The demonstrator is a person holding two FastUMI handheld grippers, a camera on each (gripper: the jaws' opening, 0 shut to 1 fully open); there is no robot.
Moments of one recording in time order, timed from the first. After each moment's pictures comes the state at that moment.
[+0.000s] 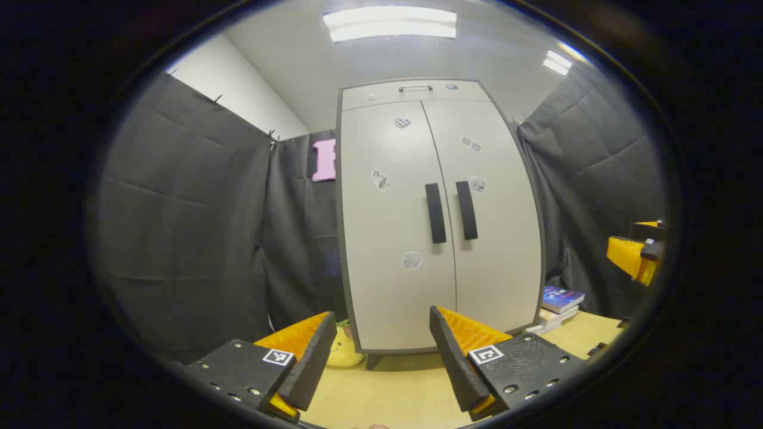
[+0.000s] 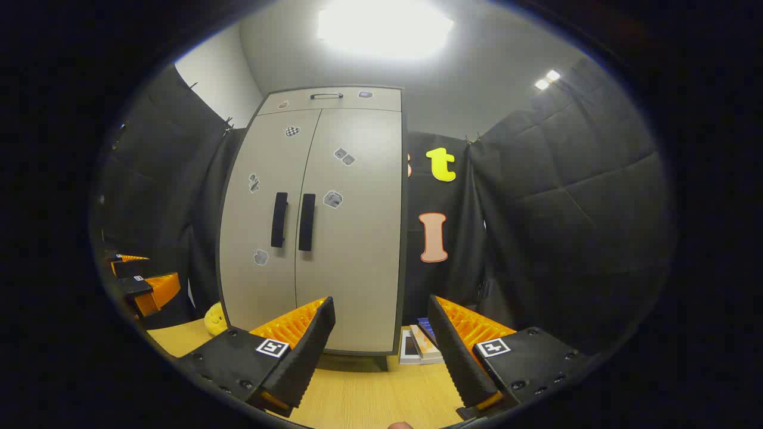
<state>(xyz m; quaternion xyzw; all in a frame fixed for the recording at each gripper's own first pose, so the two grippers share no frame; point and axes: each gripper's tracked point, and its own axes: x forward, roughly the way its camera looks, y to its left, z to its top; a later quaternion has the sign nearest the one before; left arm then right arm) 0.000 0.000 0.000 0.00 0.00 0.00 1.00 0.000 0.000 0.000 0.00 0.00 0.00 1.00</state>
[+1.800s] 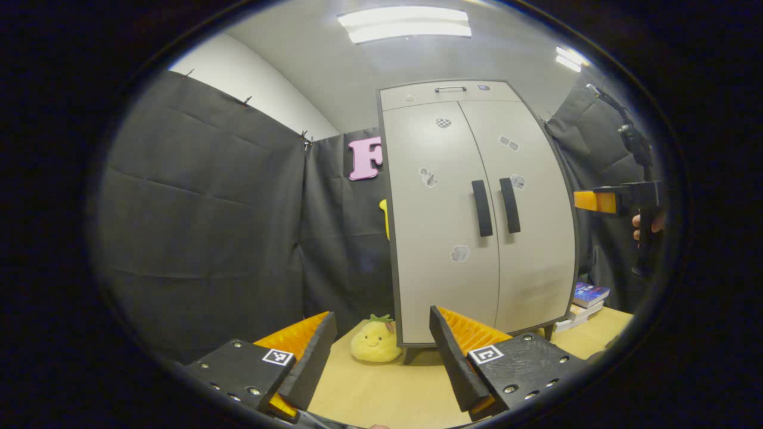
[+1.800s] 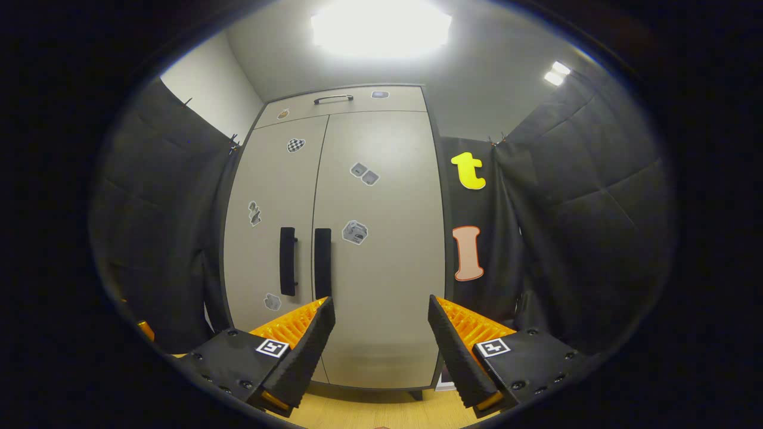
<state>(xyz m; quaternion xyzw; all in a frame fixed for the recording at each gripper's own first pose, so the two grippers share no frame) -0.030 0.084 -0.014 0.01 0.00 0.08 1.00 0.117 0.056 0.063 0.03 -0.03 0.06 1.00</state>
